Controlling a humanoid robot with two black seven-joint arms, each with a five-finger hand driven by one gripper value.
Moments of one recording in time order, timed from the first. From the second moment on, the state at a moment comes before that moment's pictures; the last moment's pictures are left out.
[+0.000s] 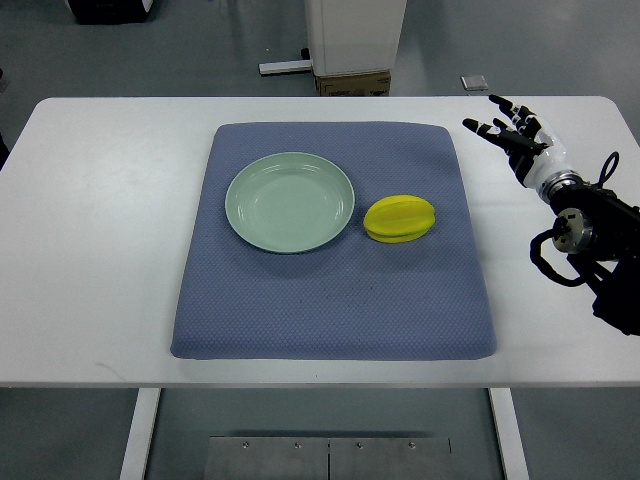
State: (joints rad) left arm -0.04 0.00 -0.10 -0.22 0.09 0.07 -0.21; right arm 0.91 -0.20 0.52 0.51 -0.08 0.00 0.27
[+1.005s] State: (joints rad) left arm -0.04 0.00 -0.10 -0.22 0.09 0.07 -0.21; right arm 0.91 -0.20 0.52 0.51 -0.08 0.00 0.27
